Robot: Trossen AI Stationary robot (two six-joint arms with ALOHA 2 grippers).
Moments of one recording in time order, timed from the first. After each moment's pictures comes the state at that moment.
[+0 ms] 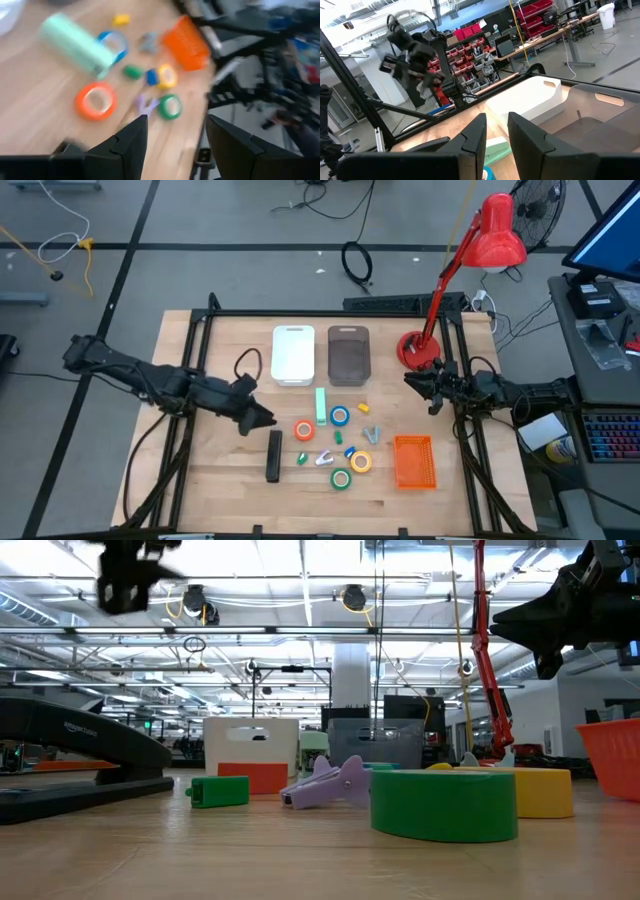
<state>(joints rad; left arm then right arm) -0.30 0.97 0.73 -0.28 -0.09 -1.05 0.07 0.00 0.05 0.03 0.32 0.41</state>
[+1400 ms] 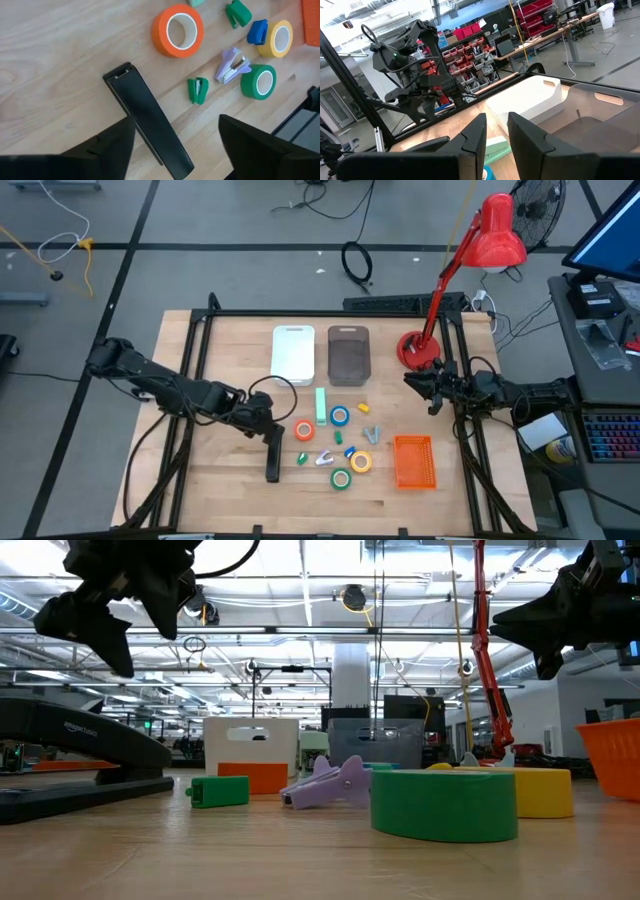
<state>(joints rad) -0.33 1.35 0.94 -0.65 -0.03 -1.41 0.07 0.01 0.05 0.03 0.32 0.41</state>
